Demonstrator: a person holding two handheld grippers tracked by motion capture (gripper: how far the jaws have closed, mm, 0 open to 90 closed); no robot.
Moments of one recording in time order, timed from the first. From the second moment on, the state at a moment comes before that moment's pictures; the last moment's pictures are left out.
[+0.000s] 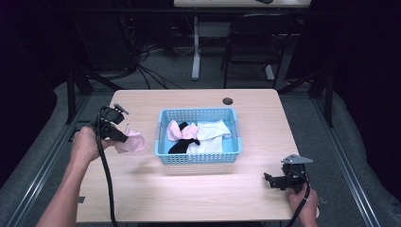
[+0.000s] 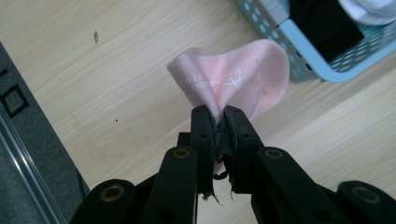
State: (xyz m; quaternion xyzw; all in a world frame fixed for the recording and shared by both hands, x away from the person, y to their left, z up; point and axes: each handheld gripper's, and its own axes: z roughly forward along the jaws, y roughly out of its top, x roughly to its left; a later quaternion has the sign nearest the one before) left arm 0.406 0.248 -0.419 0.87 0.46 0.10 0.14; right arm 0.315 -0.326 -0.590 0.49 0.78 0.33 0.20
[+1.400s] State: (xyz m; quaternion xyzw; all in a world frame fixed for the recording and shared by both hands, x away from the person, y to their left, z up) left arm 0.433 0.286 -0.507 0.82 0.56 0.08 0.12; right arm 0.315 -0.326 -0.590 0.49 0.78 0.33 0.20
